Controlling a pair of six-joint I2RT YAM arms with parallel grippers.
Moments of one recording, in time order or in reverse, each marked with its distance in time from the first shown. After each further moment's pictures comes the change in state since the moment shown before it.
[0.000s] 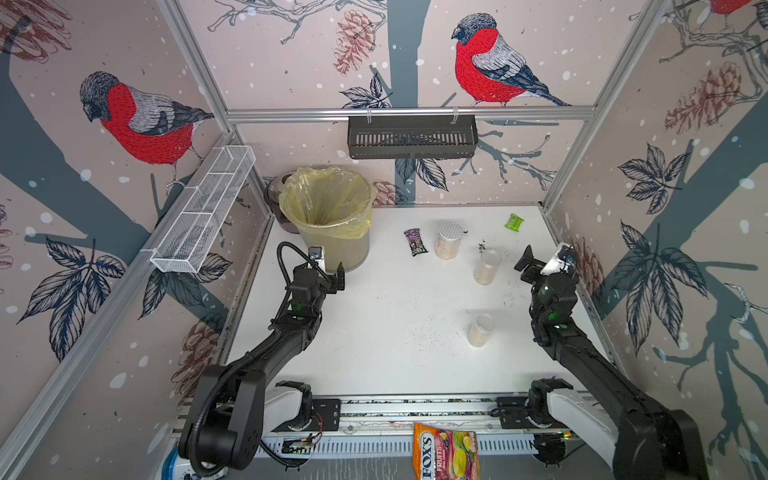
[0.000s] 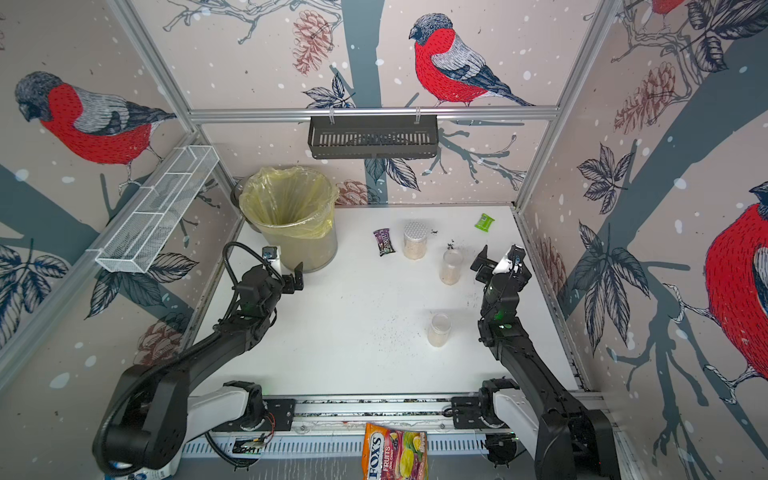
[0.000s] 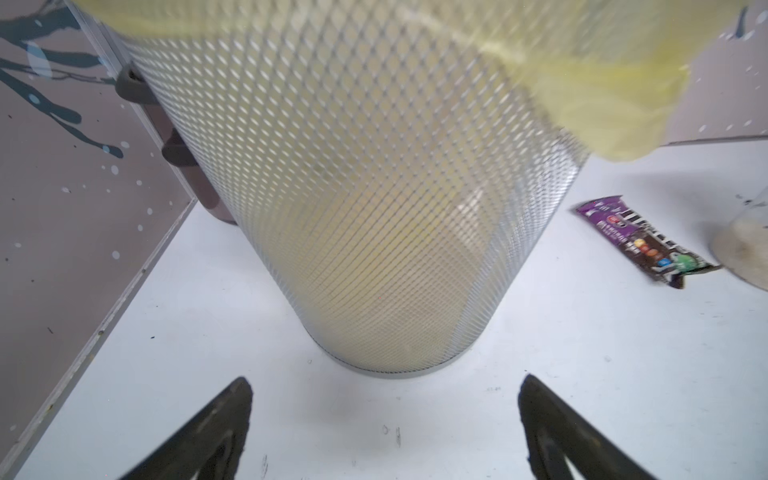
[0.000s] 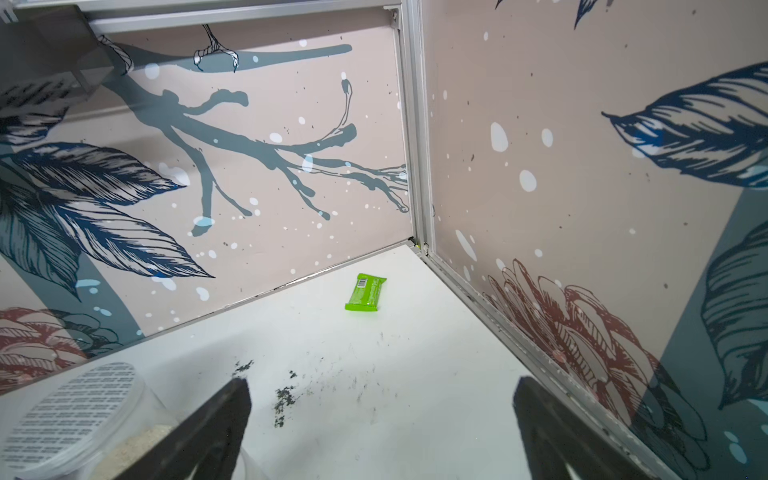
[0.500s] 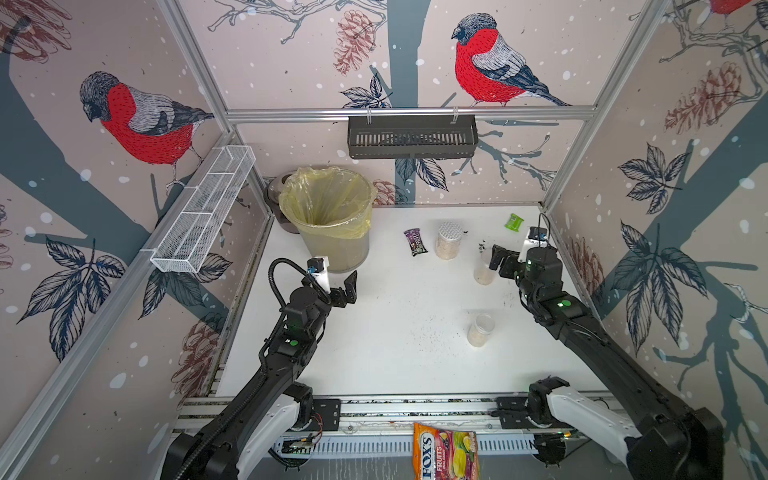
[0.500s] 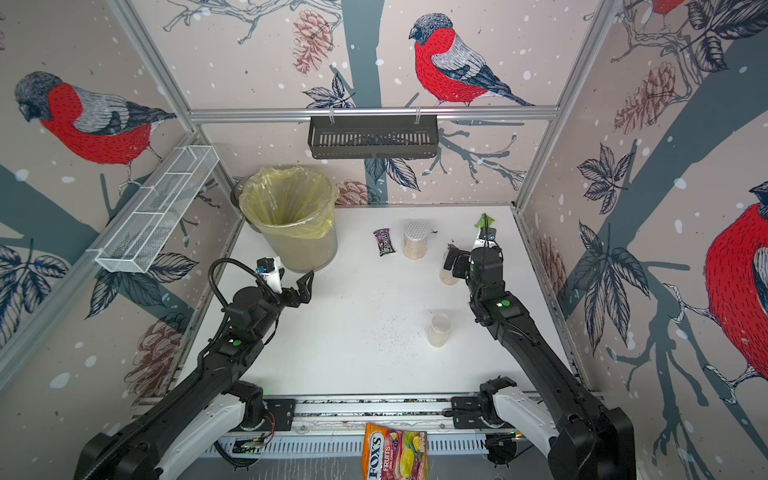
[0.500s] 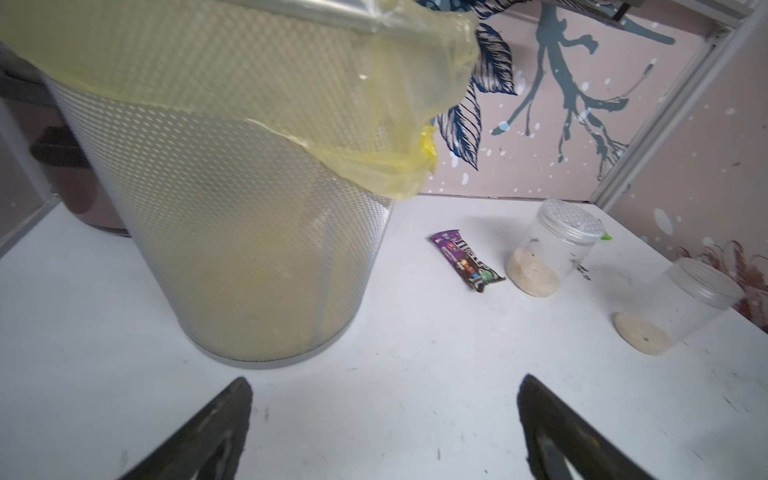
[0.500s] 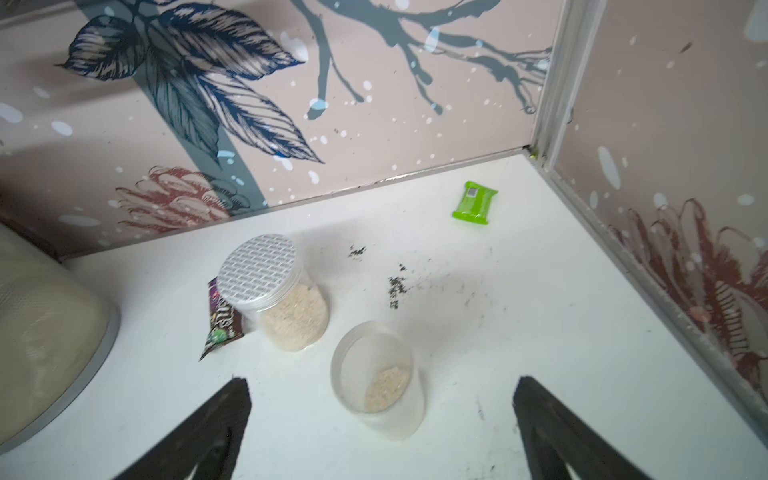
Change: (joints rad) left arm -0.155 -0.319 -0.057 -0.177 0.129 -0.218; right arm 0.208 0.061 0.327 -0.607 -0.145 0.130
